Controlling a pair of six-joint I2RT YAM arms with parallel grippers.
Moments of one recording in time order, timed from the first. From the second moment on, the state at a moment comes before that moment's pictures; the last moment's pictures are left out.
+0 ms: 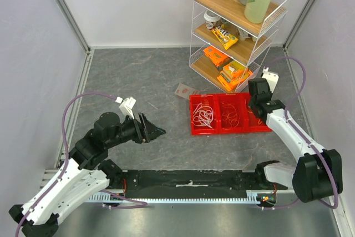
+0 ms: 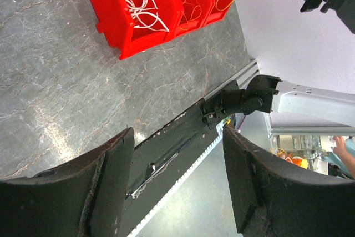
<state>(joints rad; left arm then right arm) -0.67 0.52 0.66 -0.53 0.26 -0.81 0.21 1.20 0.82 -0.42 0.56 0.41</state>
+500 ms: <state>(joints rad) -0.67 0.55 0.65 -0.52 0.27 -0.81 0.21 1.19 0.72 -0.39 0.47 0.41</state>
